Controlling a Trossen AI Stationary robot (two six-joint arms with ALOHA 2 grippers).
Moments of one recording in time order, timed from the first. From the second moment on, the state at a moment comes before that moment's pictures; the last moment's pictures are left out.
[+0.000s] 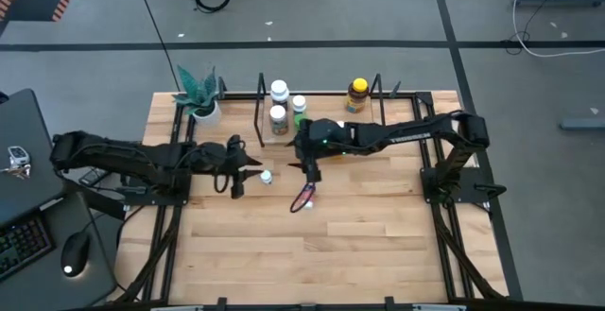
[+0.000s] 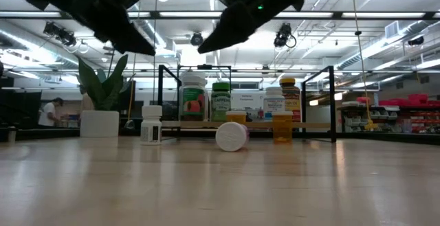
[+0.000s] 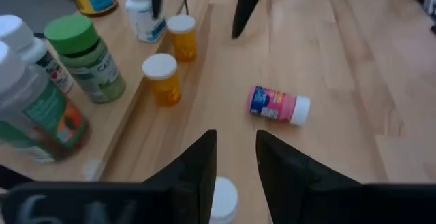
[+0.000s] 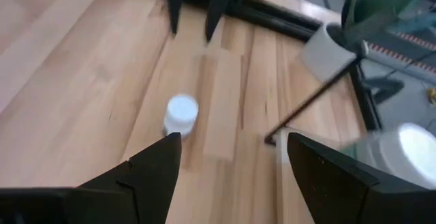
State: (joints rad) left arm -0.02 0.93 0.53 -0.09 -0.17 -0.07; right arm -0.09 1.72 1.24 -0.09 -0.01 -0.35
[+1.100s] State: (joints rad) left arm -0.09 0.86 0.29 0.24 -0.27 -0.21; right arm -0.01 1.78 1.28 -0.13 0.01 -0.20
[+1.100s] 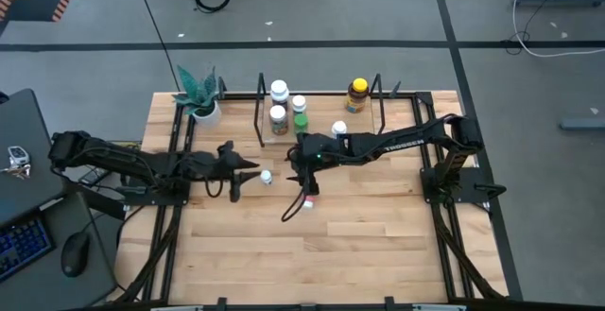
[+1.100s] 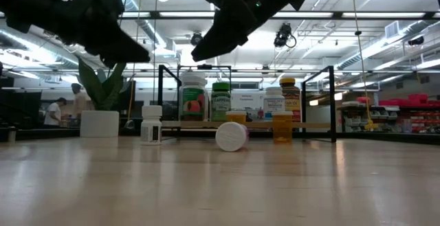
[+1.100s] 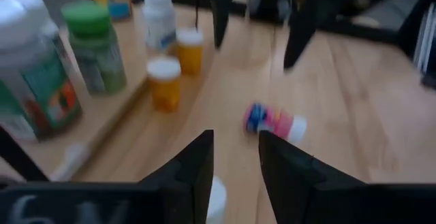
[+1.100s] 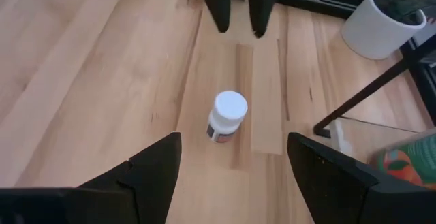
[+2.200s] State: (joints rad) left arm -0.09 0.86 0.29 0.28 -0.28 0.01; right arm 0.20 1.85 1.27 -0.21 0.19 -0.05
